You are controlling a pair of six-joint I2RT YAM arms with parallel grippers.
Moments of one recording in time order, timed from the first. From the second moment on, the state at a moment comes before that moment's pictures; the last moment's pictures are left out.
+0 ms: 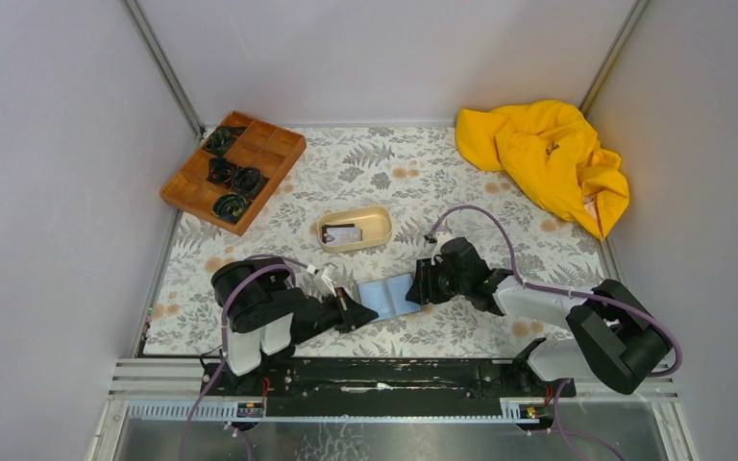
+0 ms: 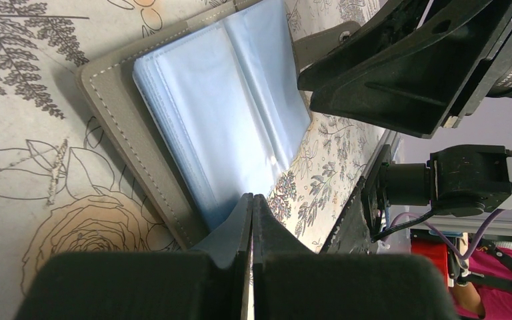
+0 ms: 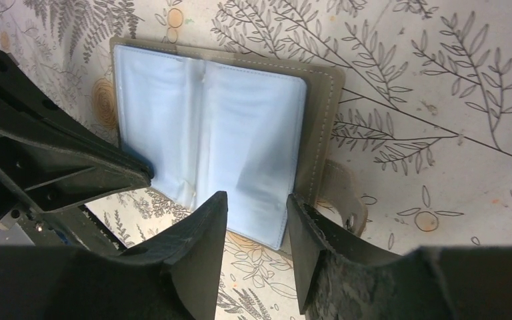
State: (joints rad) left arm -0.94 1.89 0.01 1.56 0.02 -1.08; right arm 0.67 1.34 0.45 0.09 -0.27 0.54
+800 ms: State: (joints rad) left arm -0.92 1.90 0.02 1.57 0.04 -1.10; right arm 0.73 1.41 0.49 0.12 -0.25 0.55
